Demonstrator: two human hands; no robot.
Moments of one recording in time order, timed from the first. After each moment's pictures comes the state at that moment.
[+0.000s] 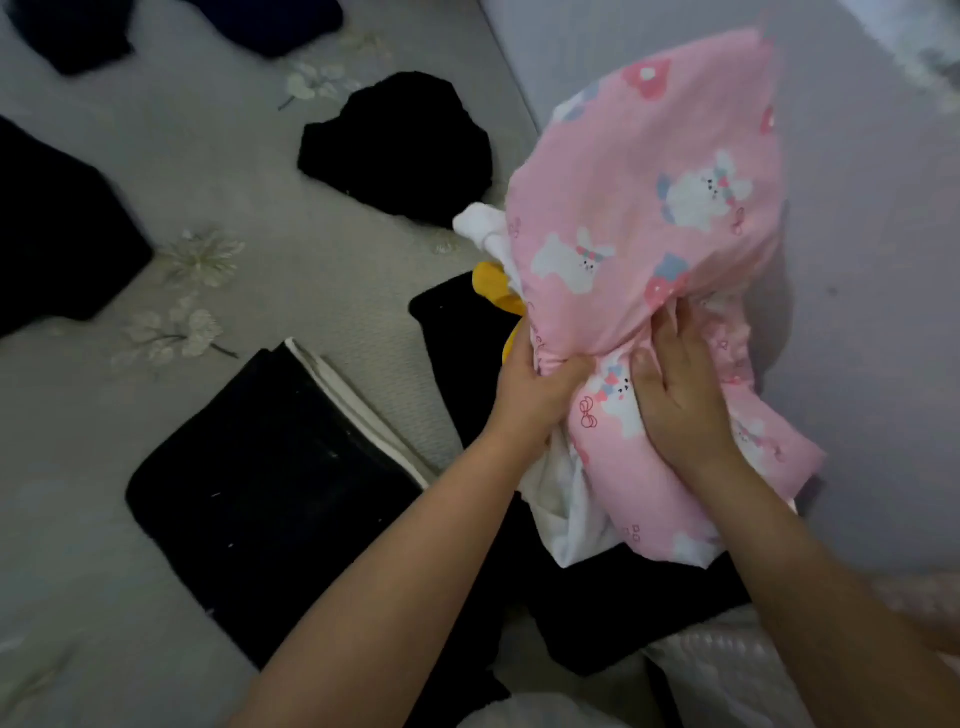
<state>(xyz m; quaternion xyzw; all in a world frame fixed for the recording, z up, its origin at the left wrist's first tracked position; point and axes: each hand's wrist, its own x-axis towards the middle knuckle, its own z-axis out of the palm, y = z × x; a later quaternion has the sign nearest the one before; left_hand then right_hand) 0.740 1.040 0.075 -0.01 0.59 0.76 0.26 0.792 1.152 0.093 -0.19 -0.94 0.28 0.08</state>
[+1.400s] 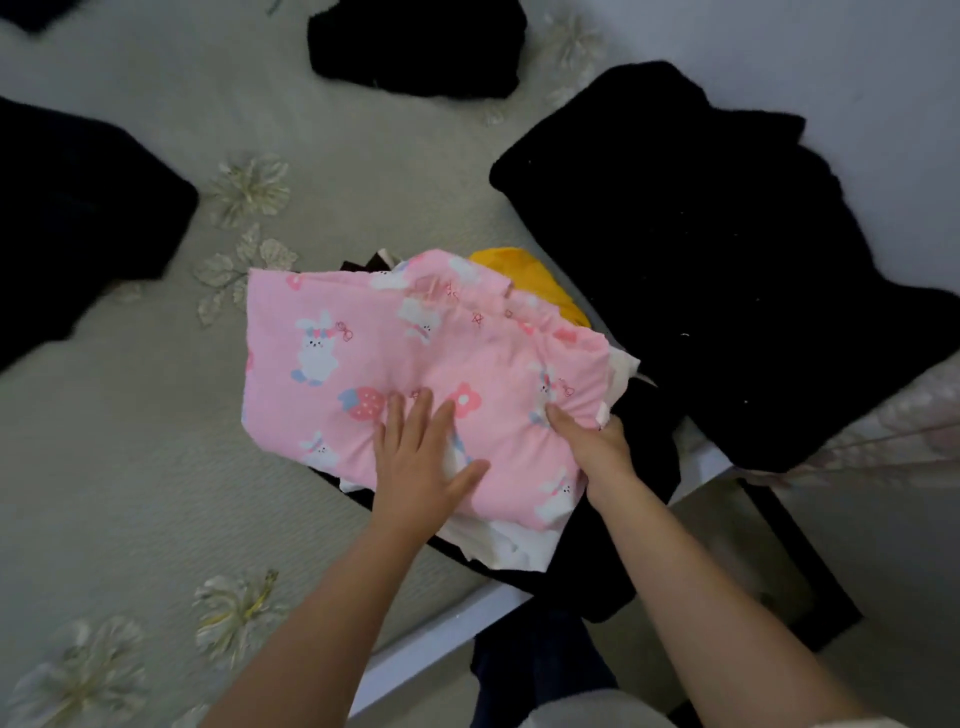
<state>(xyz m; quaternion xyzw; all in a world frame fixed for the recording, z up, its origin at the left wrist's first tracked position) 0.789 0.701 -0.067 0.27 0.92 0.19 0.19 0.860 0.870 -0.080 -0.63 -0.47 0.62 0.01</state>
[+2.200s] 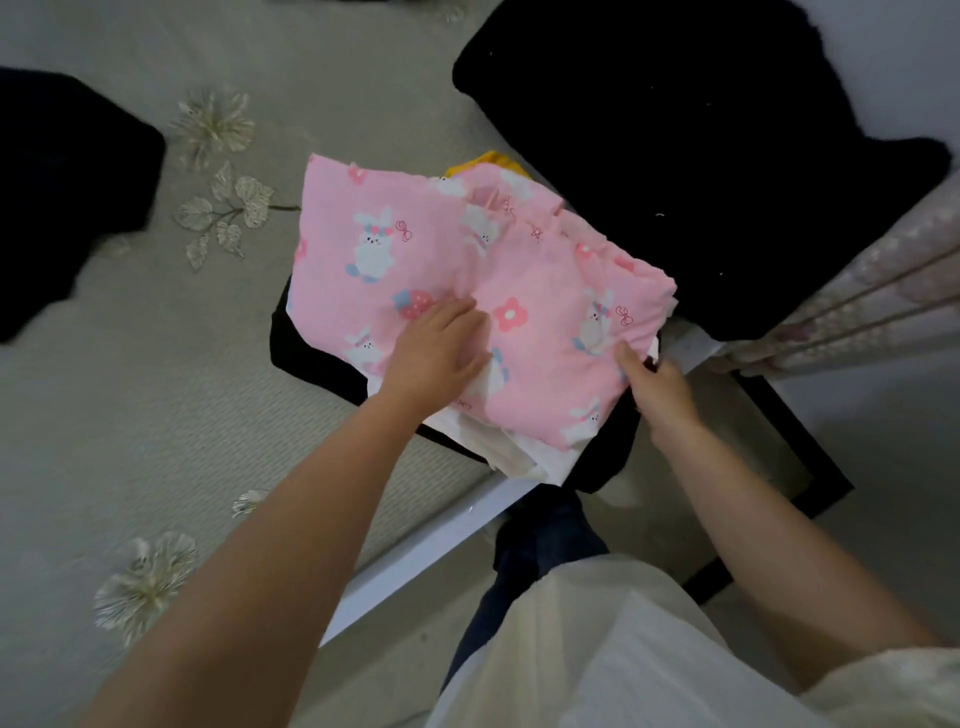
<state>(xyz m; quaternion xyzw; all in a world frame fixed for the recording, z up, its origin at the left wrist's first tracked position) 0.788 0.715 -0.048 0.44 0.86 0.19 0.19 0.953 0.877 -0.060 -0.63 -0.55 0.55 0.02</state>
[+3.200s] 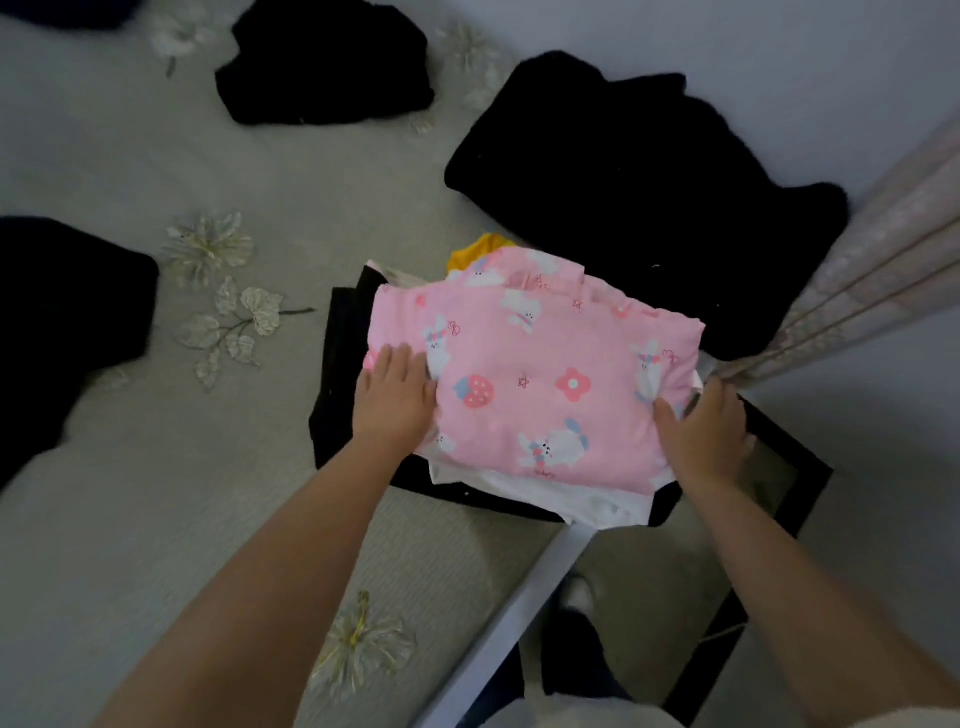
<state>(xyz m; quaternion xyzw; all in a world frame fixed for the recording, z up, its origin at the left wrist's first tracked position) 0.680 0.660 -0.062 0.44 0.88 -0.01 0.19 0.932 0.812 -0.036 -0.68 -0.72 0.17 0.00</state>
